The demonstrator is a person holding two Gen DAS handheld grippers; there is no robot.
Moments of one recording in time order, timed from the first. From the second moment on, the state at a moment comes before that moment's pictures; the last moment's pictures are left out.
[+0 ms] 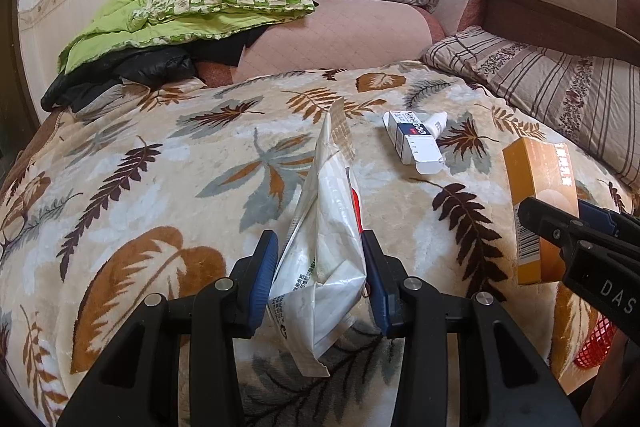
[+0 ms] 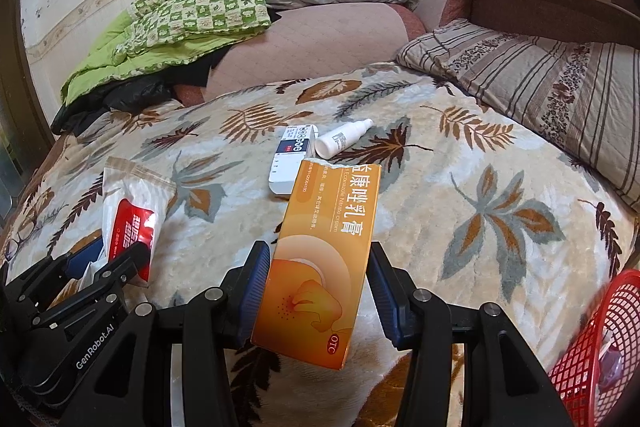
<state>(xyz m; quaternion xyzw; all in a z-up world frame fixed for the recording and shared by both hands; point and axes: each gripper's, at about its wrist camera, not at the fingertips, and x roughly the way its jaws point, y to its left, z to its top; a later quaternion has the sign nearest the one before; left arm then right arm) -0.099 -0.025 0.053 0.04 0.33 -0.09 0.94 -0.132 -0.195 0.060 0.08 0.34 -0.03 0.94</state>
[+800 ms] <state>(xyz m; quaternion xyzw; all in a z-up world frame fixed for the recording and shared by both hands) -0.104 -0.034 0.054 0.05 0.33 -0.11 0.94 -0.160 -0.259 0.070 0.18 0.33 -0.07 0.92</state>
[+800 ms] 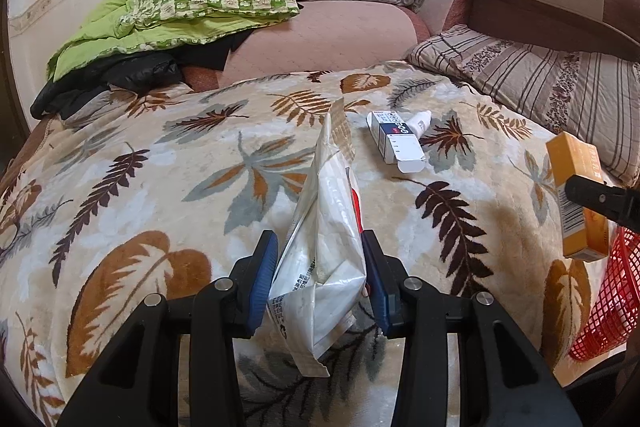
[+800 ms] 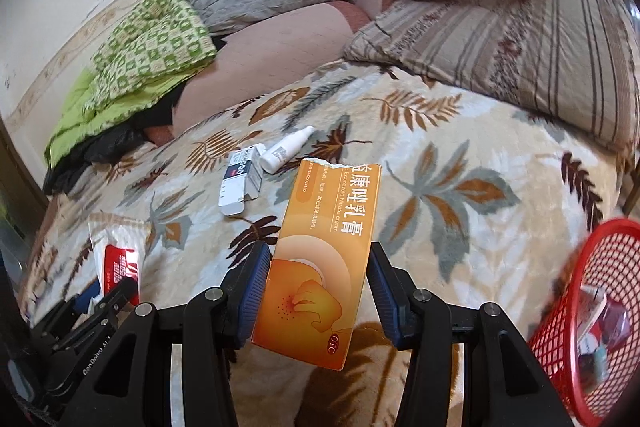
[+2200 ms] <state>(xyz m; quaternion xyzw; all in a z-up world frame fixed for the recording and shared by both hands) -0.156 -0.087 0.098 0.09 0.29 -0.21 0.93 -0.208 -0.265 0.086 0.22 0.30 -0.05 0.93</state>
